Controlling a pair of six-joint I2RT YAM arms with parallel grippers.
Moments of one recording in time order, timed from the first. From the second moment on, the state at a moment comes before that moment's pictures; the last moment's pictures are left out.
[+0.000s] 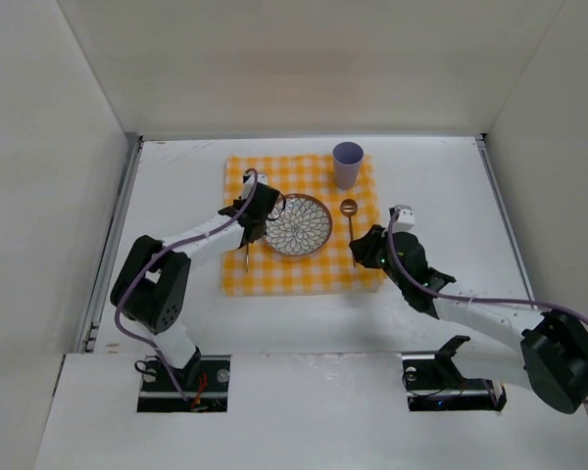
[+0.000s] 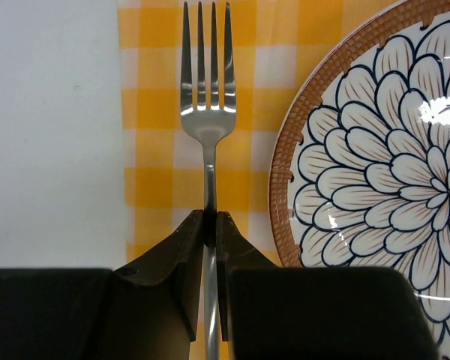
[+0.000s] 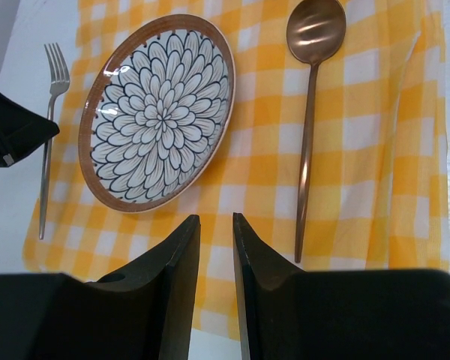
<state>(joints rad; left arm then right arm) -0.54 1.66 1.04 -0.31 -0.52 -0.34 0.65 1.14 0.46 0.32 0.23 0.65</state>
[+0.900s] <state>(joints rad) -0.52 1.79 1.05 -0.25 -0.52 -0.31 0.65 1.18 0.46 0.32 0.23 0.65</state>
